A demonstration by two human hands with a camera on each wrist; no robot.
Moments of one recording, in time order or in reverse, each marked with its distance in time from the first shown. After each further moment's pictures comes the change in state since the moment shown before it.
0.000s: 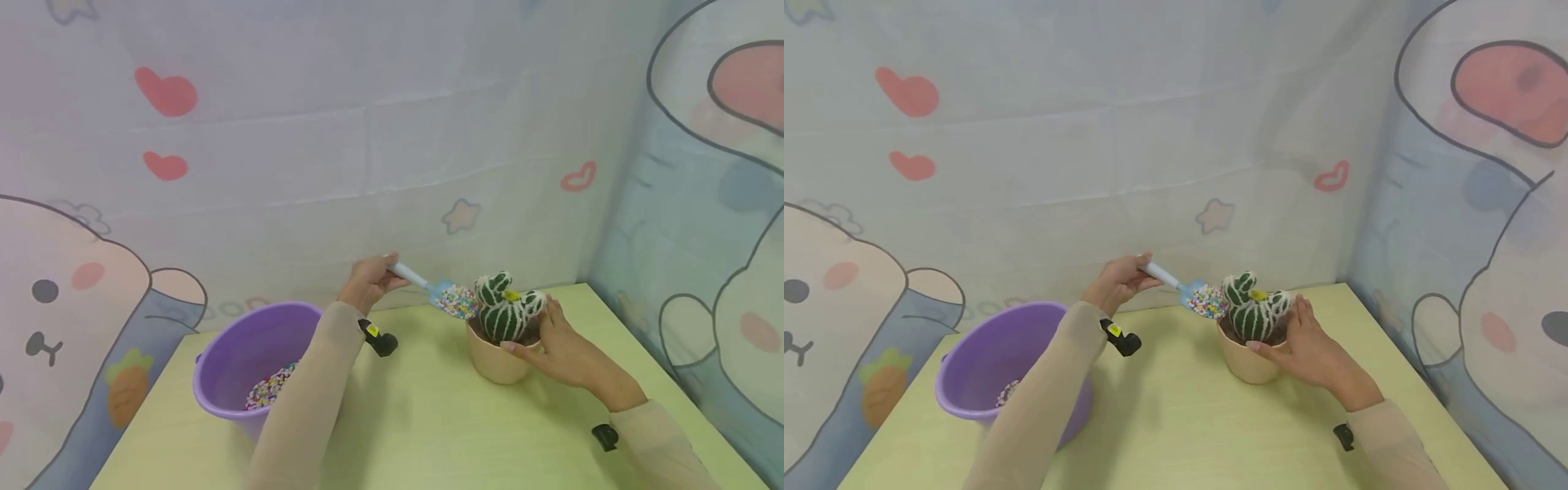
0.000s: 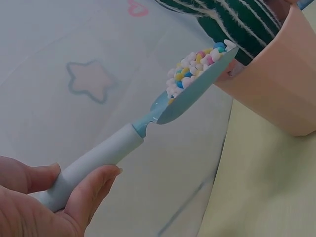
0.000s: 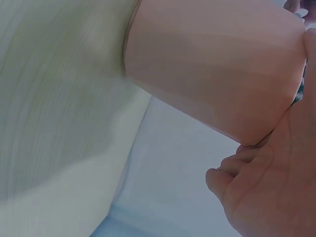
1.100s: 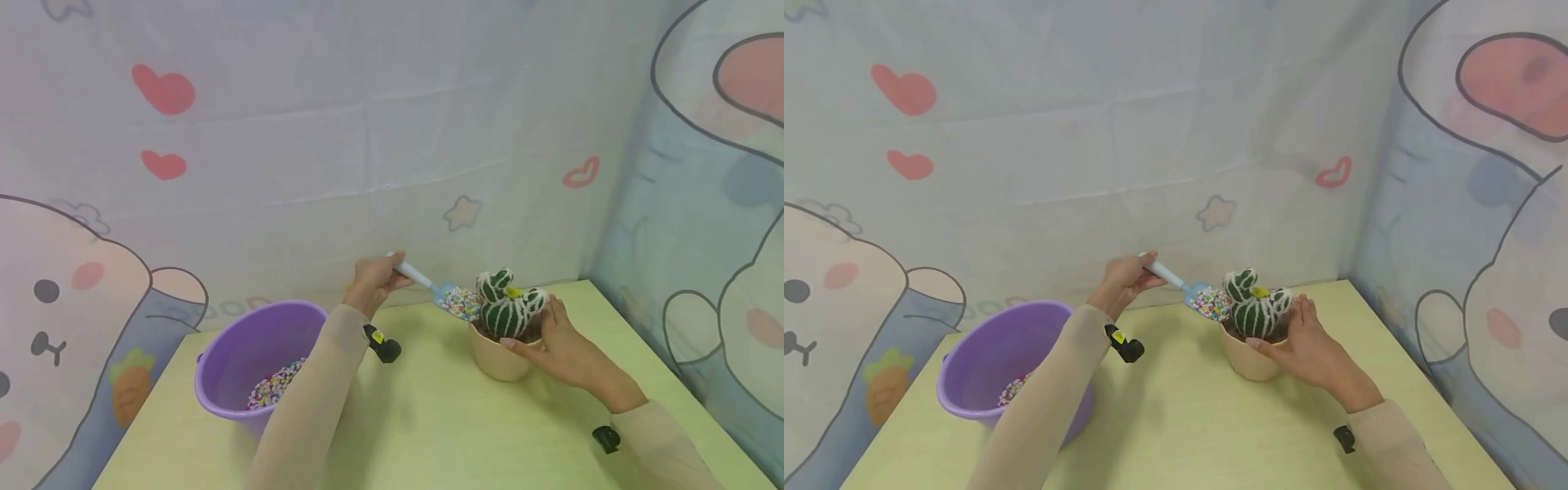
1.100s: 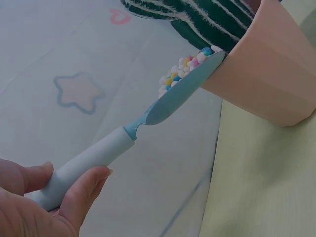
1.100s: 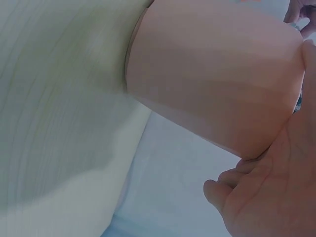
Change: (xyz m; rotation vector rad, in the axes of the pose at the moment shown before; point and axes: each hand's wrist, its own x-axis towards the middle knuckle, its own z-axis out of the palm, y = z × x) left_hand -0.009 -0.006 0.002 0.015 0.011 0.074; right_hand -0.002 -0.010 0.004 -0.004 -0.005 0.043
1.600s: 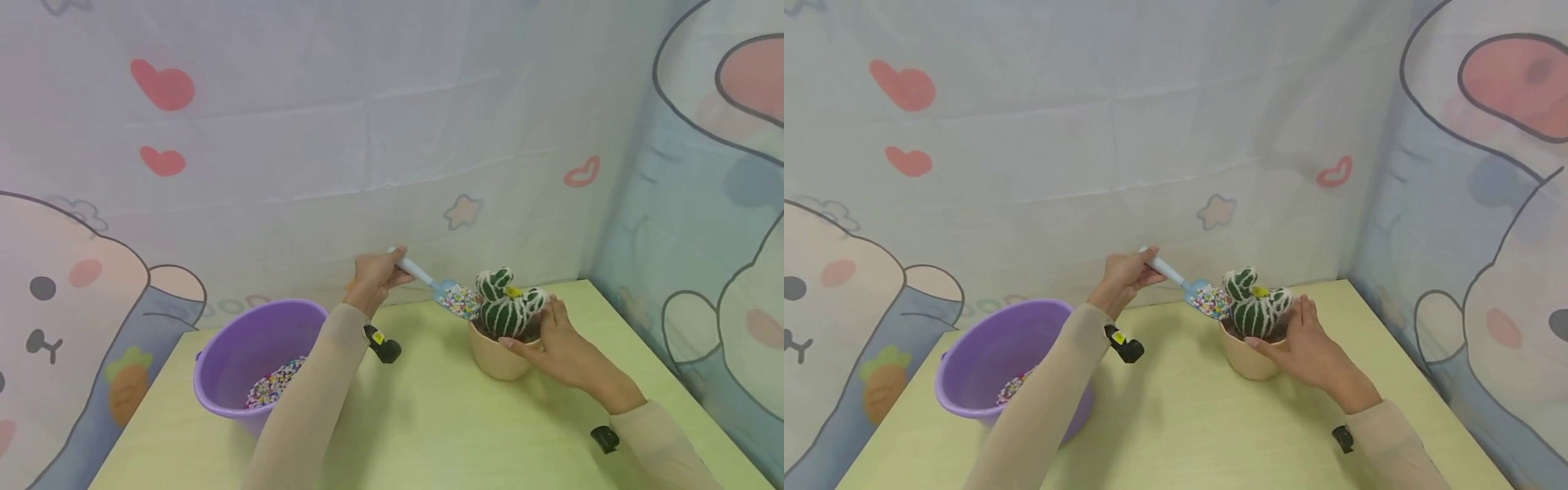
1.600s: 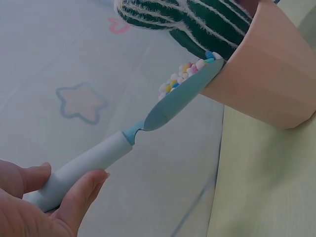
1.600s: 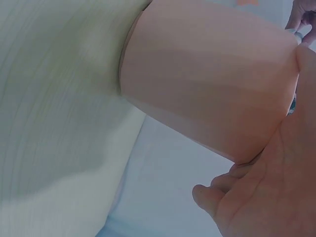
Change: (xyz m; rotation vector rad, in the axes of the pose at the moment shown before) left_hand -0.004 0.000 0.005 0.042 0.024 0.073; right_hand -0.001 -0.005 0.000 -0.004 -0.039 0.052
